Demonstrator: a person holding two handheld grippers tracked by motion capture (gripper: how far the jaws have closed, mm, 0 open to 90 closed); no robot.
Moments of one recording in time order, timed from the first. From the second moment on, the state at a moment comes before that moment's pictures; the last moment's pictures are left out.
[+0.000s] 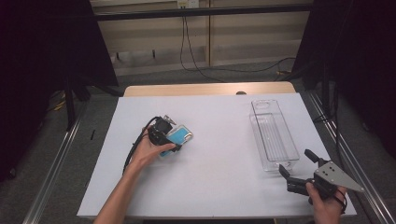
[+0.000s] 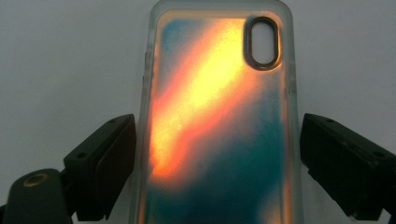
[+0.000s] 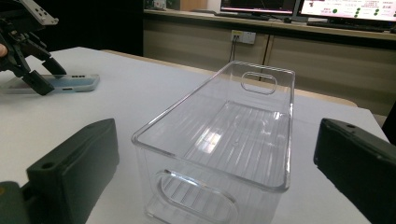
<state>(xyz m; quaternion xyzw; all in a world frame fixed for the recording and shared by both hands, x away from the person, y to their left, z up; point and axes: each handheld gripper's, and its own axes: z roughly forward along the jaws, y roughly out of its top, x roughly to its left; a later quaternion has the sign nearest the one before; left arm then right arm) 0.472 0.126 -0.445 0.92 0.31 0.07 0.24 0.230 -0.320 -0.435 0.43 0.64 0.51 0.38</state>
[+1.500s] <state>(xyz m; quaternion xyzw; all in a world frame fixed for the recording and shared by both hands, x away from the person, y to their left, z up) 0.465 0.125 -0.438 0.91 0.33 0.07 0.23 0.231 -0.321 -0.436 0.43 0.64 0.51 0.37</state>
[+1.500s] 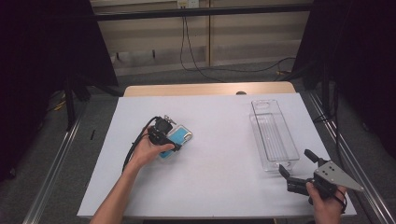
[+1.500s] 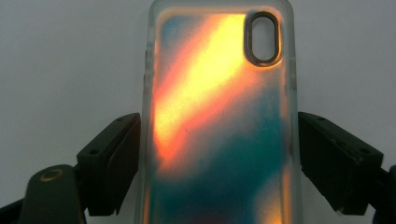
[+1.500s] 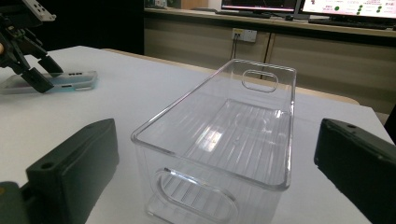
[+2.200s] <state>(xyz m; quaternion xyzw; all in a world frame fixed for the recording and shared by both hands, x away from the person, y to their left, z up) 0.454 0.128 -0.422 0.90 0.31 0.11 0.28 0.231 -0.321 -0.436 0.43 0.64 0.51 0.37</state>
